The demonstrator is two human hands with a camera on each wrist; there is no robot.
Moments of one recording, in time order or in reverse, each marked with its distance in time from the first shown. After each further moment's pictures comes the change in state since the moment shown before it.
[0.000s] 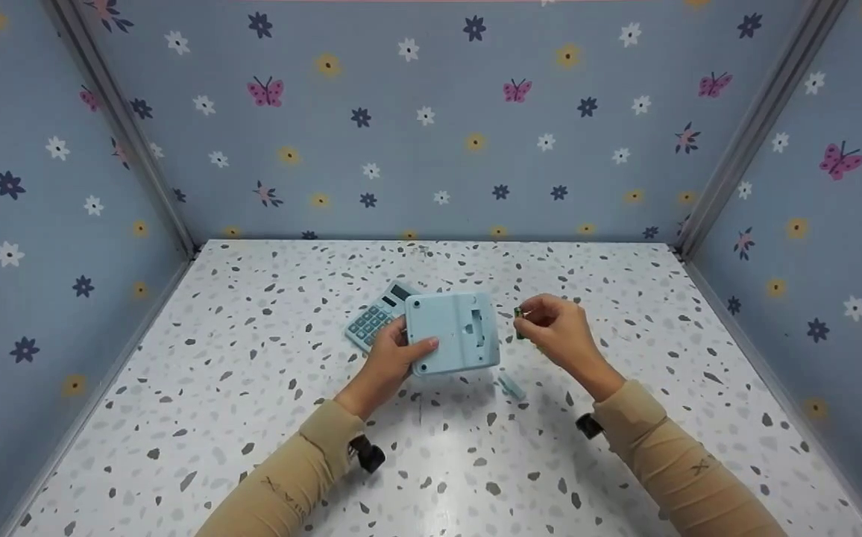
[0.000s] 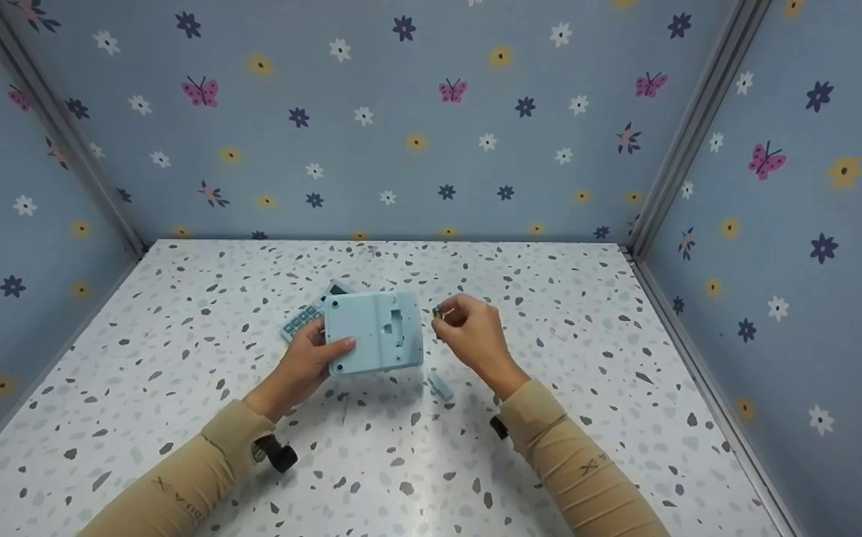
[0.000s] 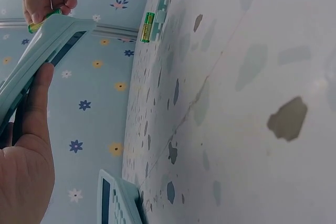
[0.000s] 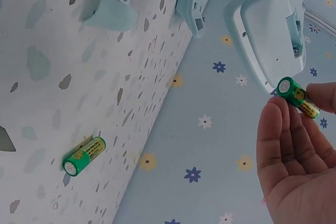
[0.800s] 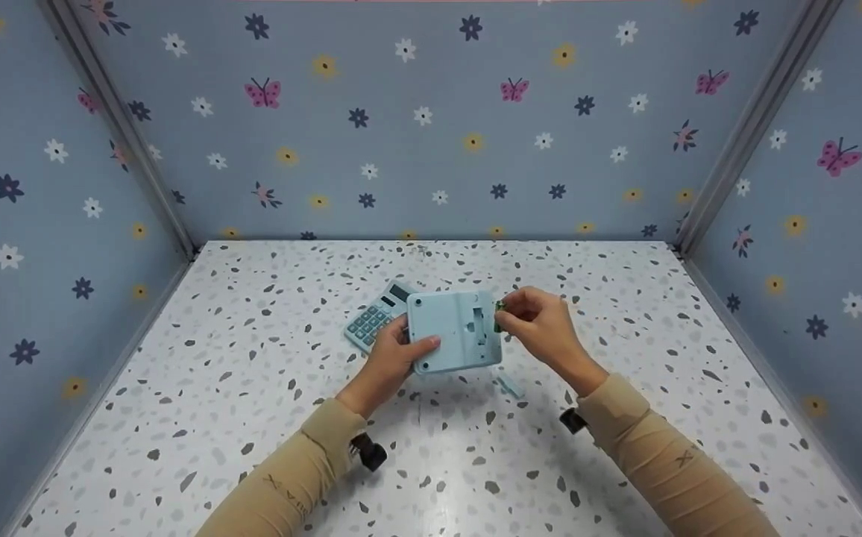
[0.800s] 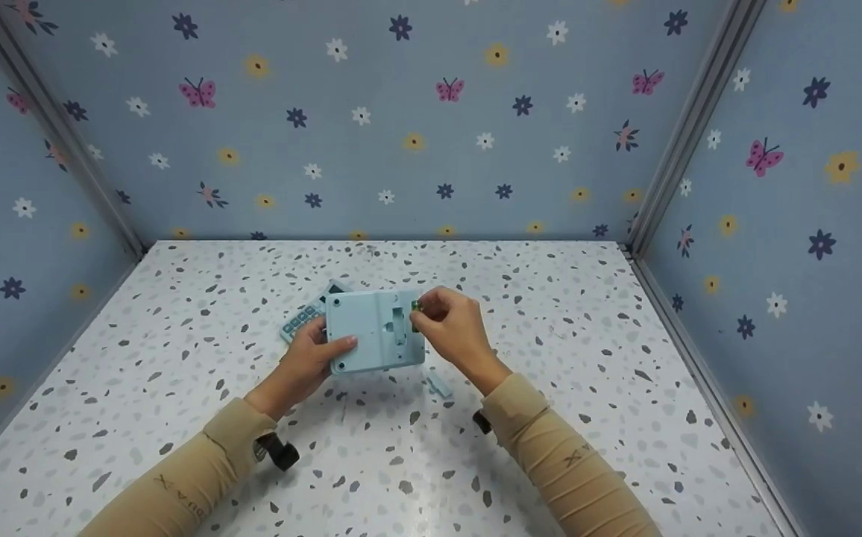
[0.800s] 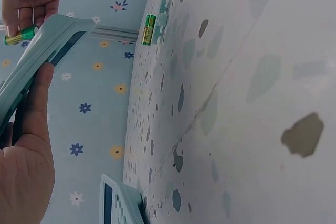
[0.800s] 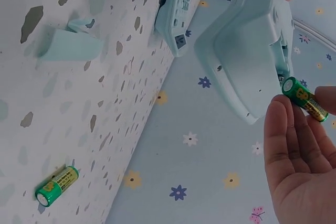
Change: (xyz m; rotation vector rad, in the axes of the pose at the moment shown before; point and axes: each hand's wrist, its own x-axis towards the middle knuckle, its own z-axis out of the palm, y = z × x) left_hand 0.001 0.003 0.006 0.009 -0.007 -0.005; right_hand 0.003 -0.020 0.015 0.115 0.000 -0.070
